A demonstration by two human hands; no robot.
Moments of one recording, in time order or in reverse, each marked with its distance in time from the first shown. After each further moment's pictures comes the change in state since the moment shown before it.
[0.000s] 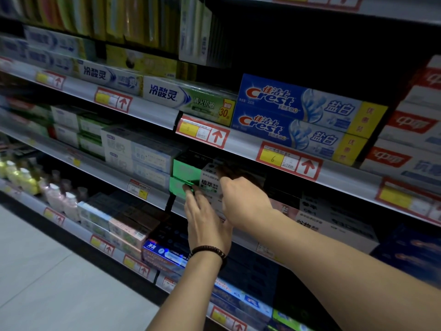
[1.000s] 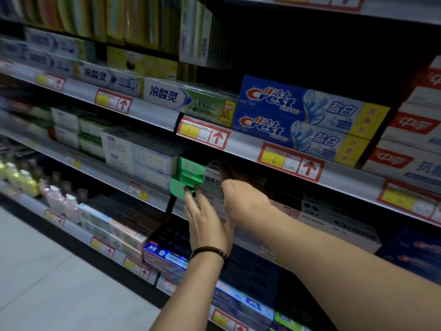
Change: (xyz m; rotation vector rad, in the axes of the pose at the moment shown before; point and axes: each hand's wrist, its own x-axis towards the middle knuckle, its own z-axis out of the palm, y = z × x) left_hand 0.002 -0.001 0.003 -0.051 0.045 0.016; right_hand 0.014 0.005 0.002 0.012 -0.140 0.044
